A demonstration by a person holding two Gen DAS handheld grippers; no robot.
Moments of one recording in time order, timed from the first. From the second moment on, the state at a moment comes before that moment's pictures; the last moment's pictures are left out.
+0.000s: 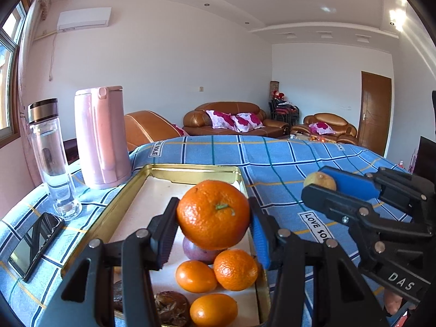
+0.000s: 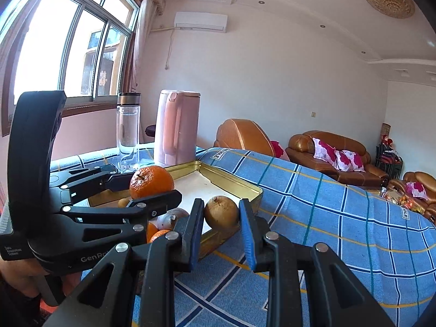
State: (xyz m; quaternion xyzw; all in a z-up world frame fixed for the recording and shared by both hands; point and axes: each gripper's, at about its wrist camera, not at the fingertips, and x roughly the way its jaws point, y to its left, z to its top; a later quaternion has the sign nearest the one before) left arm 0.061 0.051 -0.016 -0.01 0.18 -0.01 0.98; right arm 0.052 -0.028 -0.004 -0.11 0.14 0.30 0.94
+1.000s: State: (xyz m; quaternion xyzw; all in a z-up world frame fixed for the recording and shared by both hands) left arm 0.055 0.125 -0.043 -0.04 0.24 0.09 0.97; right arm 0.054 0.055 -0.035 -0.15 0.22 0.39 0.88
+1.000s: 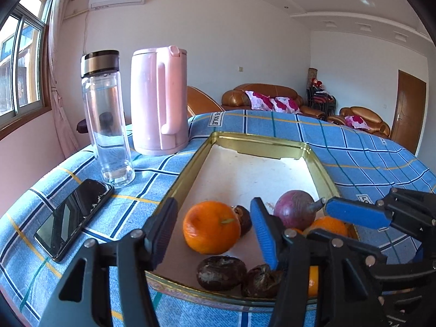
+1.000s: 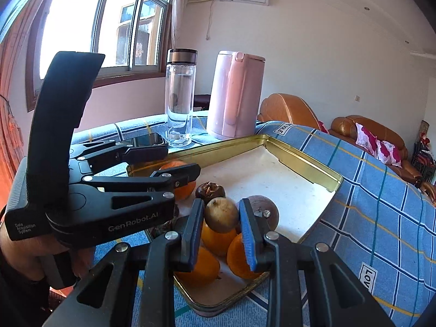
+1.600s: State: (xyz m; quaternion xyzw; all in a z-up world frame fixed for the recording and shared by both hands) left arm 0.022 0.112 -0.012 -0.03 0.18 0.09 0.98; right arm 0.034 0.015 -0.012 -0.14 0.17 0.31 0.92
